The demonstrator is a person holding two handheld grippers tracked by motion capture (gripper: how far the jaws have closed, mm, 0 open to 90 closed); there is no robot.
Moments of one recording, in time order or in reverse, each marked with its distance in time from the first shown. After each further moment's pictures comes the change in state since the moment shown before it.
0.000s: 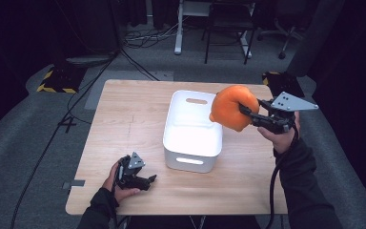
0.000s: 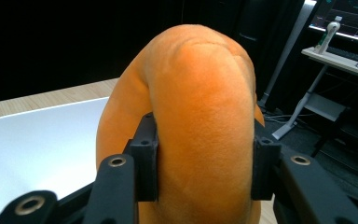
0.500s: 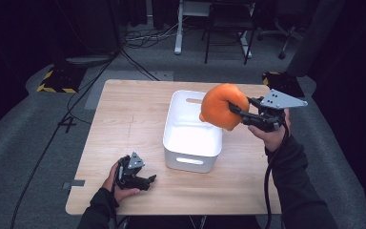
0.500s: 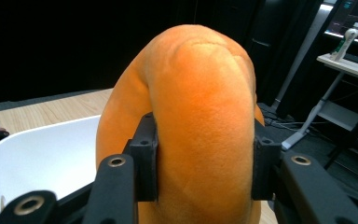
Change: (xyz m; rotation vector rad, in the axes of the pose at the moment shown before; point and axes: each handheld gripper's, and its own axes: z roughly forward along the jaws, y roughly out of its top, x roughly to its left) left arm 0.000 0.000 0.000 -0.005 0.002 -0.003; right arm 0.017 0.015 0.017 -0.009 0.043 -0.007
